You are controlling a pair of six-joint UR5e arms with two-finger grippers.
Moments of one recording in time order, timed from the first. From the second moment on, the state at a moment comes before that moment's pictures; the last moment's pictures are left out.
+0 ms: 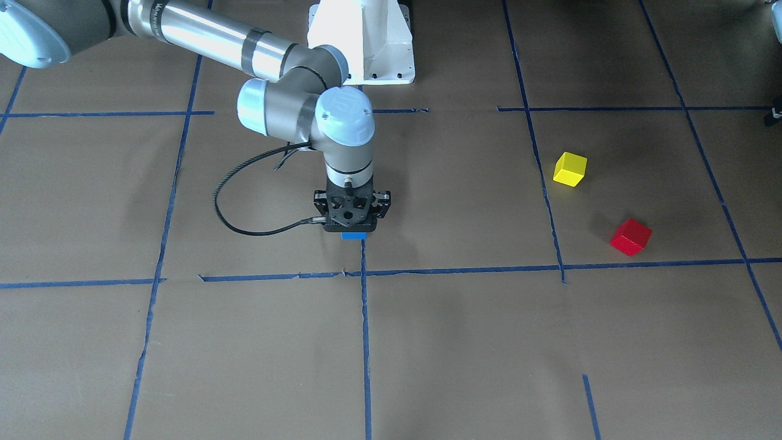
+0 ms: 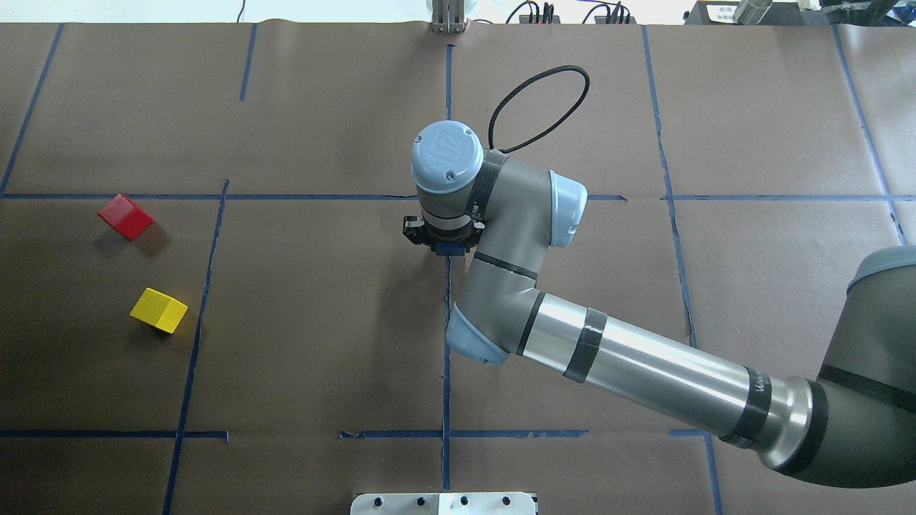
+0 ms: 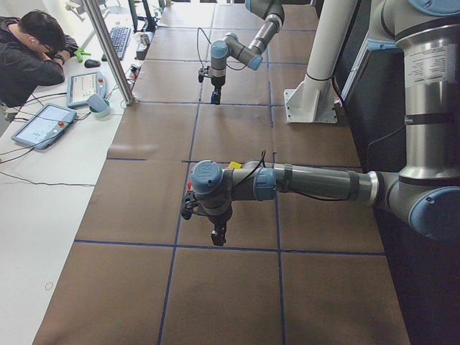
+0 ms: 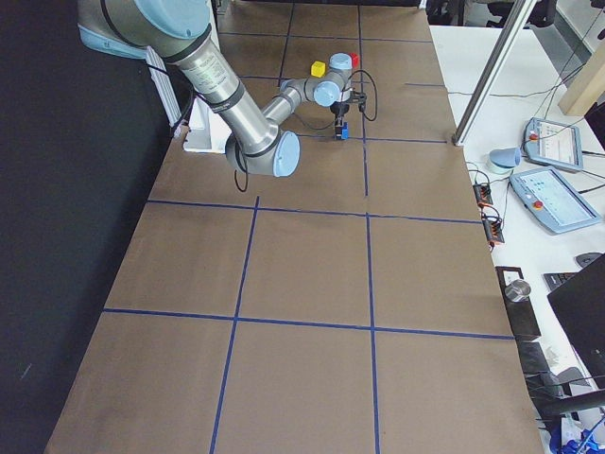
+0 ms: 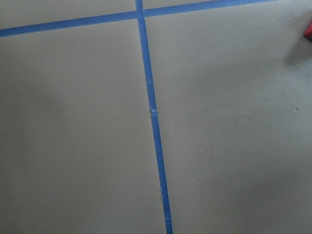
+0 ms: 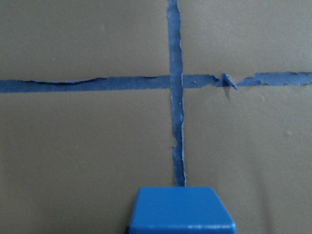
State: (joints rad) left arm -1.49 -1.43 -1.79 -1.43 -2.38 0.12; right arm 0.51 -0.62 1.22 -1.46 1.85 1.23
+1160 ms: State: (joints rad) left arm -1.49 -1.43 -1.79 -1.43 -2.38 0.12; right arm 0.63 -0.62 1.27 -1.46 1.92 1.20
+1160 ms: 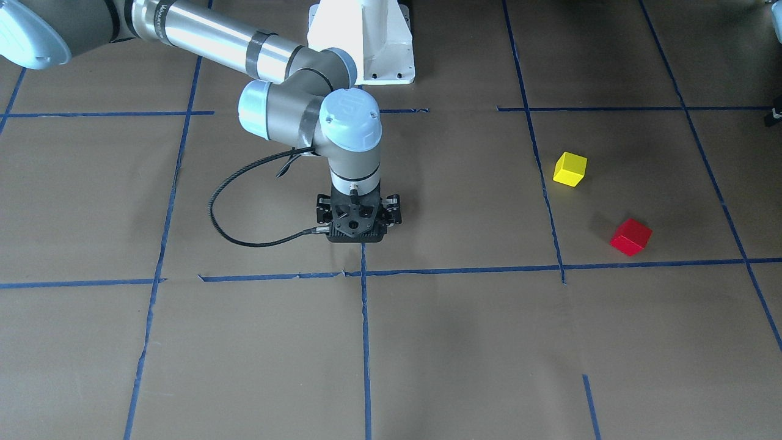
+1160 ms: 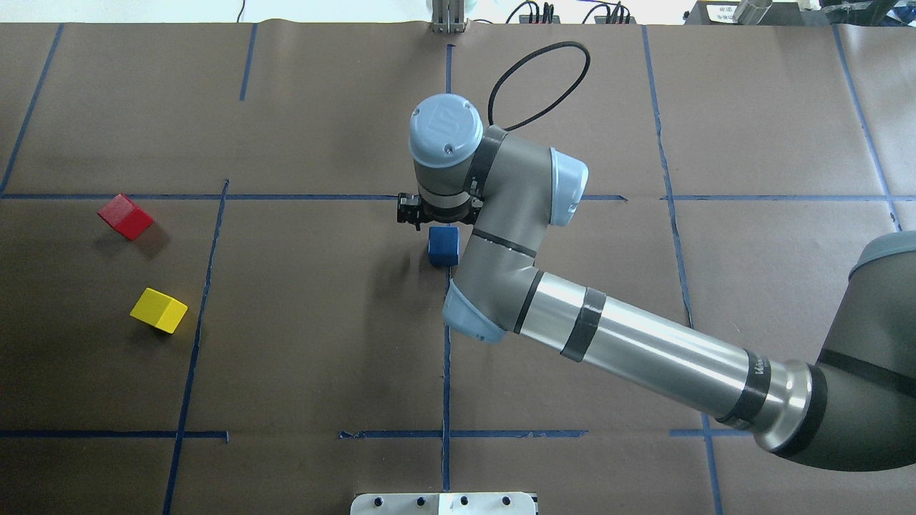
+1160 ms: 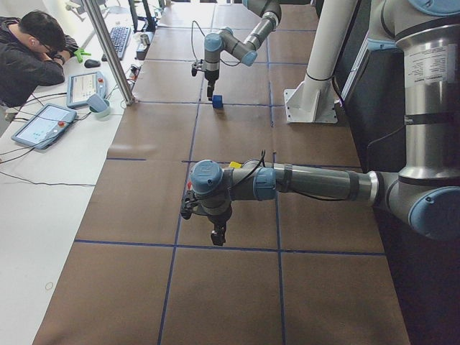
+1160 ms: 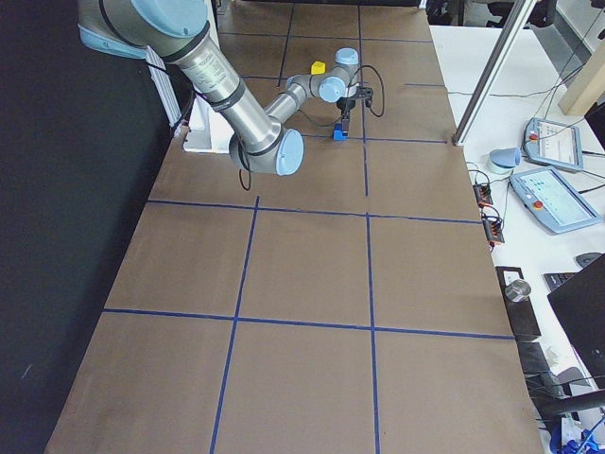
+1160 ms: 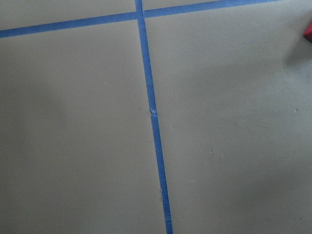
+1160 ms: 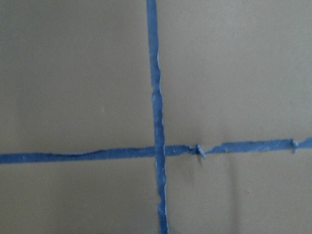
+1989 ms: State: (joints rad) left arm -1.48 -1.46 -1.82 -1.43 -2.38 0.12; right arm 1.05 -1.01 1.58 -1.63 2.15 0.58
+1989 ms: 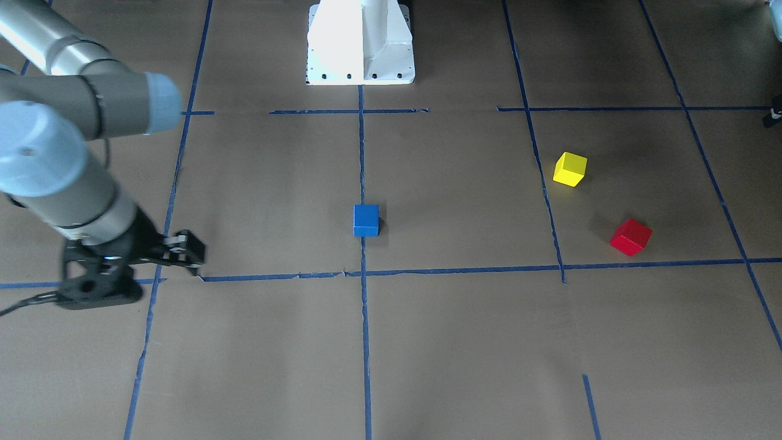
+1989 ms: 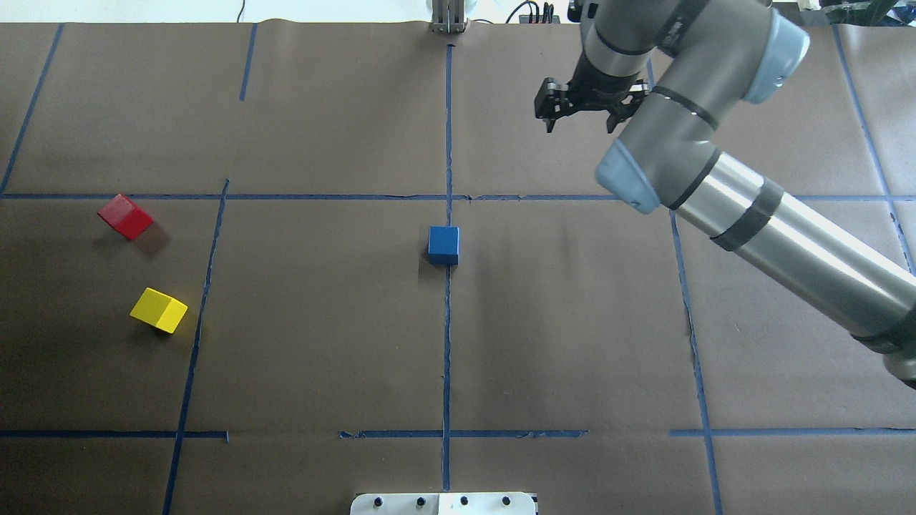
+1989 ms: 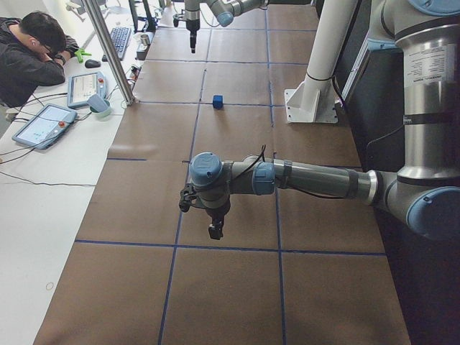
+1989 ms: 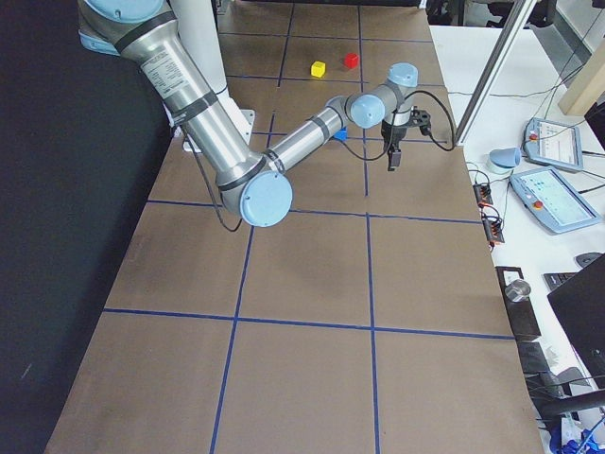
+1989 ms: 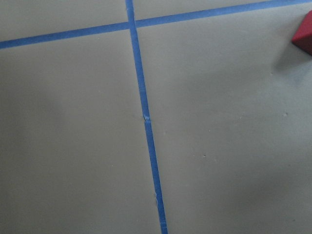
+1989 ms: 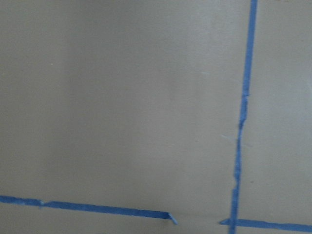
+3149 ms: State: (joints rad) left arm -1.37 -1.61 -1.76 -1.70 -2.37 0.12; right arm 1.51 -1.76 1.80 -1.62 2.24 -0.26
